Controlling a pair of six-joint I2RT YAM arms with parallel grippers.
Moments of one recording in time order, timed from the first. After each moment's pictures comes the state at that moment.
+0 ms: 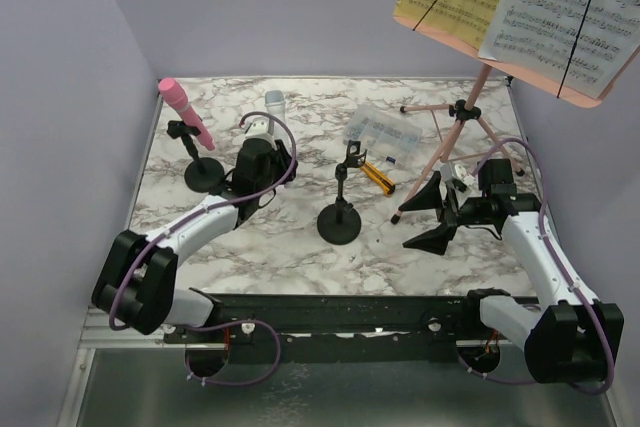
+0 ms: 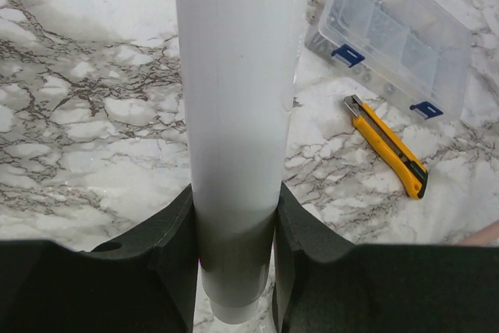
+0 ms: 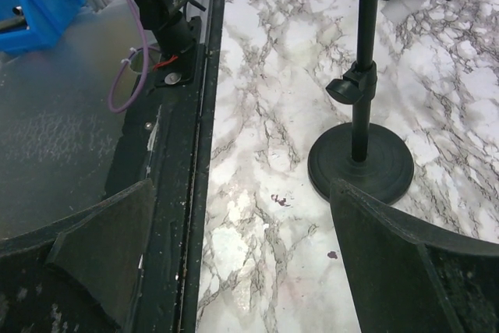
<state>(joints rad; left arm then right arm) -0.47 1.32 0.72 0.18 -0.11 -0.51 0.01 1.06 0.73 -0.80 -1.51 -0.95</state>
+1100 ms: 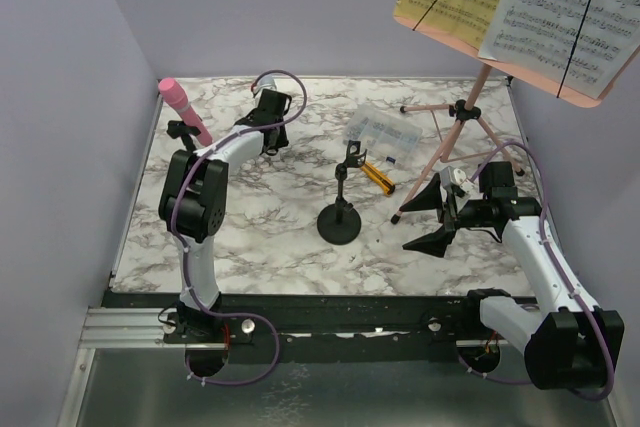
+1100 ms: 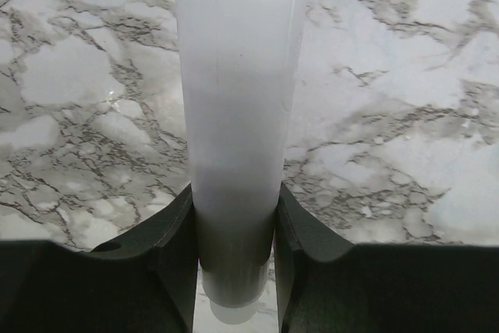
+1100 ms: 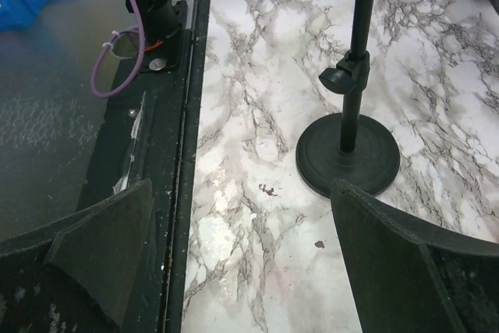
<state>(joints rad) -0.33 1.99 1.45 -0.28 -0.26 -0.41 0.01 1.02 0.71 -0.79 -1.47 -0.98</state>
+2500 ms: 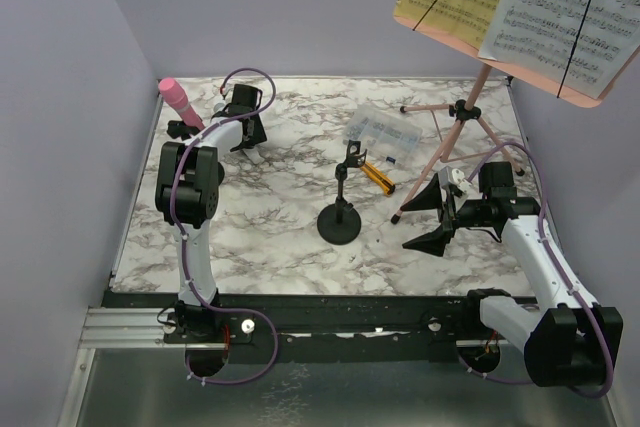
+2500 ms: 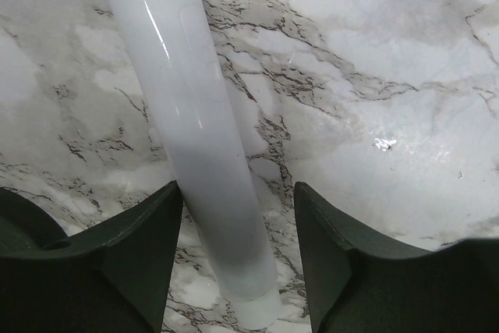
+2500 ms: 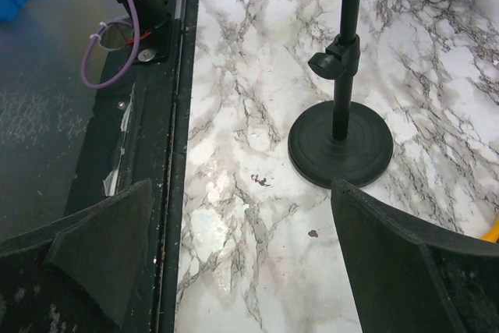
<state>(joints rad) -0.15 2.11 1.55 -0.36 -0.25 -0.44 0.00 1.03 0.70 -0.77 -1.44 -0.98</state>
